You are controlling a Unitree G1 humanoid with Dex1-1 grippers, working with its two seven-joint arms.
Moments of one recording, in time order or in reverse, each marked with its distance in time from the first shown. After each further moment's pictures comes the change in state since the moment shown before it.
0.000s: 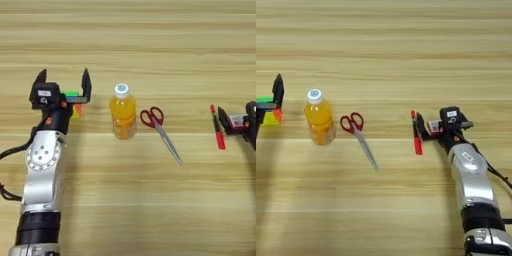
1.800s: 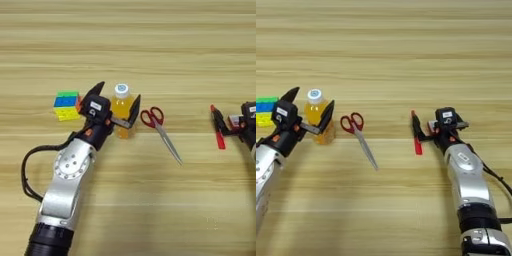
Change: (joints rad) left arm 0.053 0.006 -0.236 -0.018 0.066 0.111 -0.152; right arm 0.000 0.017 0.015 0.001 -0.001 0.000 0.000
